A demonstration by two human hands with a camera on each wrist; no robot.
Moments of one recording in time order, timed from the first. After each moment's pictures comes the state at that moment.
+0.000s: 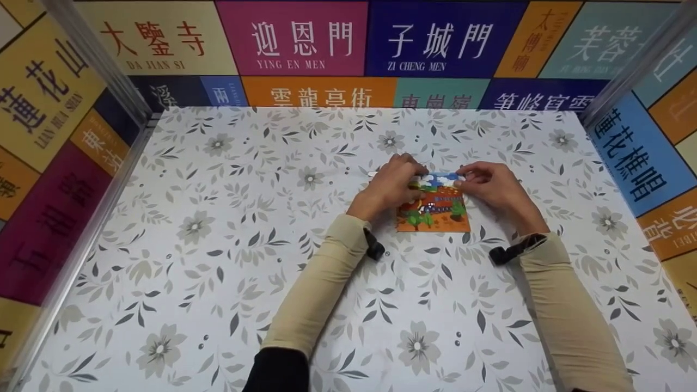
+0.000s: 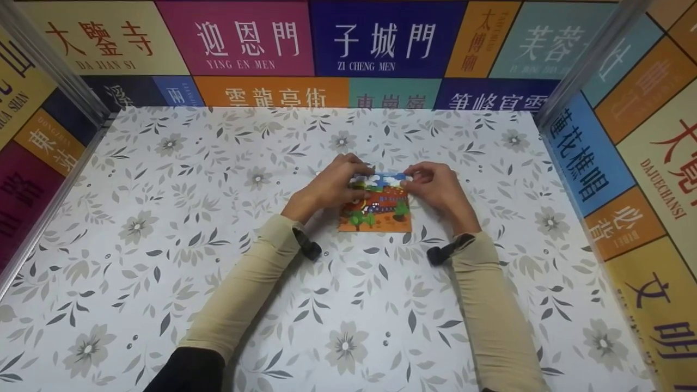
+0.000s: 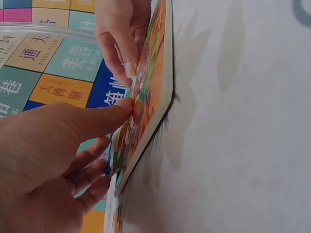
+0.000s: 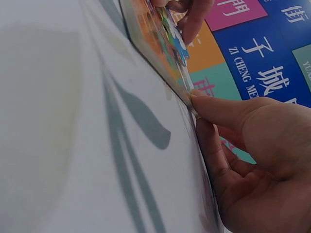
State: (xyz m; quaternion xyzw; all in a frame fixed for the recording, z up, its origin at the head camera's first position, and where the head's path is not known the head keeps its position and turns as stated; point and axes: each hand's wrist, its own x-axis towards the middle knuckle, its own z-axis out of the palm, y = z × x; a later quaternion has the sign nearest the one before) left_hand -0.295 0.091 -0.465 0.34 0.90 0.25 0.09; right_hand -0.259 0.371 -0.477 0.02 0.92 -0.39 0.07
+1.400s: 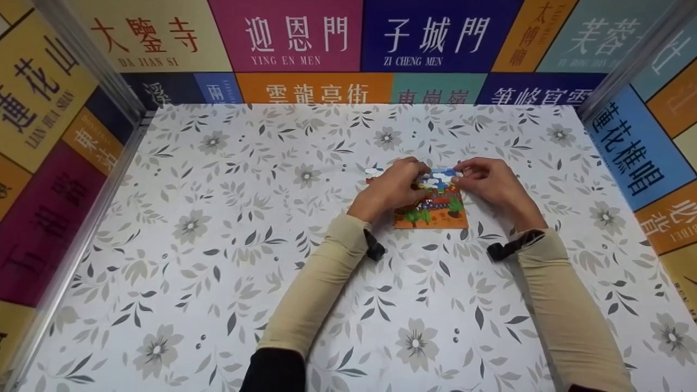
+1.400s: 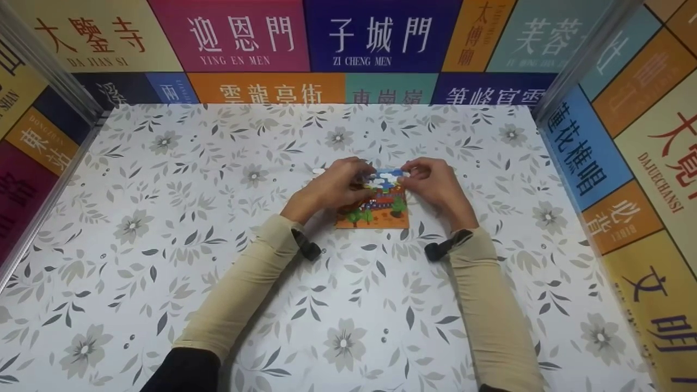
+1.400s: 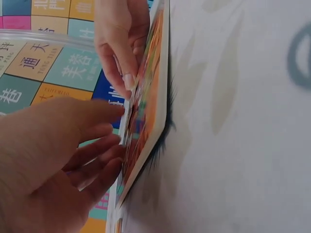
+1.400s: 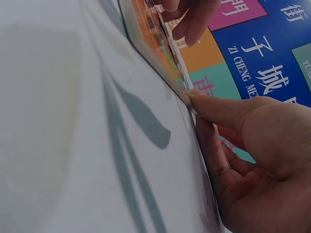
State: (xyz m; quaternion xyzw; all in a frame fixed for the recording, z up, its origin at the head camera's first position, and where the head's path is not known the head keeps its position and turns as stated) left_hand -0.291 0.099 -0.466 0.37 0.87 0.29 0.10; right_hand -0.258 0.370 -0.478 0.02 0.92 -0.40 0.06
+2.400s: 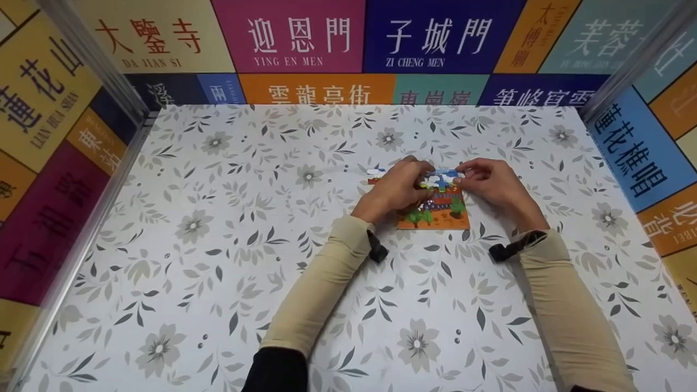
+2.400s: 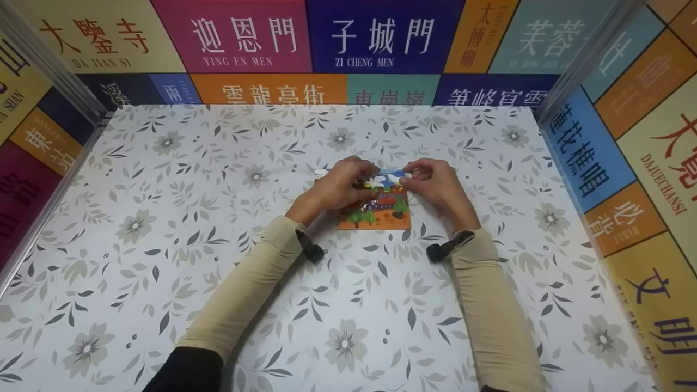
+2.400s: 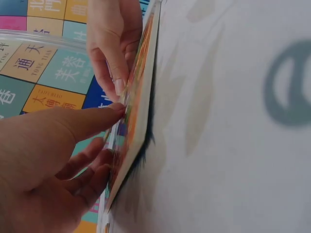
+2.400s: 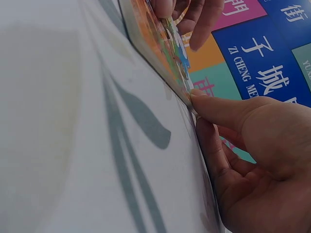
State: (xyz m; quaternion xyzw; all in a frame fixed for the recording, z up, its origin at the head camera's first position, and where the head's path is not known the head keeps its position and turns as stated) left_hand -0.288 0.100 -0.469 0.35 0.88 0.31 0.09; right_hand -0.258 0.370 -0.478 0.01 0.91 -0.41 0.06
